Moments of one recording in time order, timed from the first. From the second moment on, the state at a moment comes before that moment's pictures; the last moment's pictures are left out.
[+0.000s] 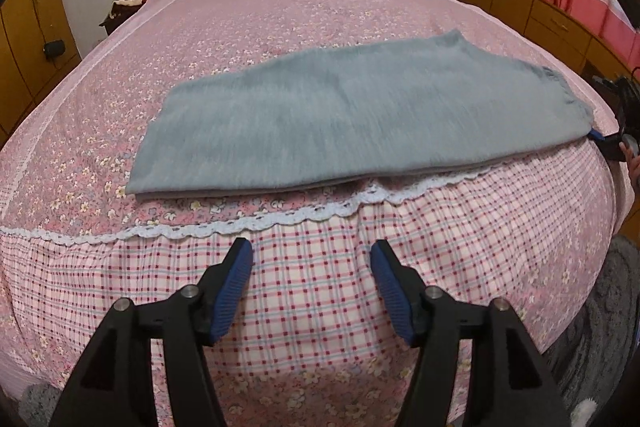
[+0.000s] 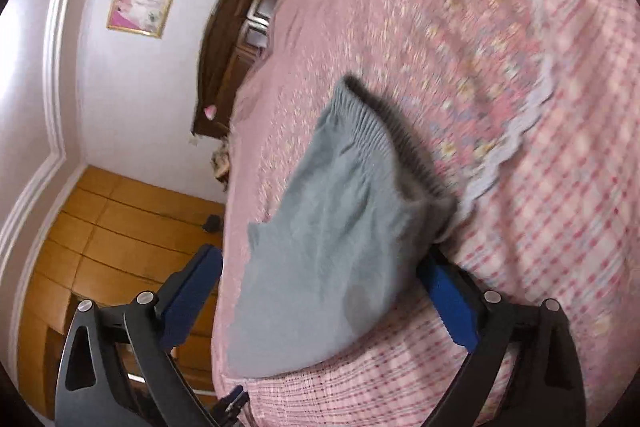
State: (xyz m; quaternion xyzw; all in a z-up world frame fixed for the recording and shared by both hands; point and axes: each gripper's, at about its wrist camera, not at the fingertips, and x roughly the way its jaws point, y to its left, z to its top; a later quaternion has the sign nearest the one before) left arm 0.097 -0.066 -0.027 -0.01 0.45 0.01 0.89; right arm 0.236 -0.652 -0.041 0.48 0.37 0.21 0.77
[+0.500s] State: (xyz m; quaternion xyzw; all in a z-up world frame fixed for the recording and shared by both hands) left arm 0.073 -0.085 -0.036 0.00 0.45 0.02 0.89; right arm 0.249 -0.653 -0.045 0.44 0.37 0.24 0.79
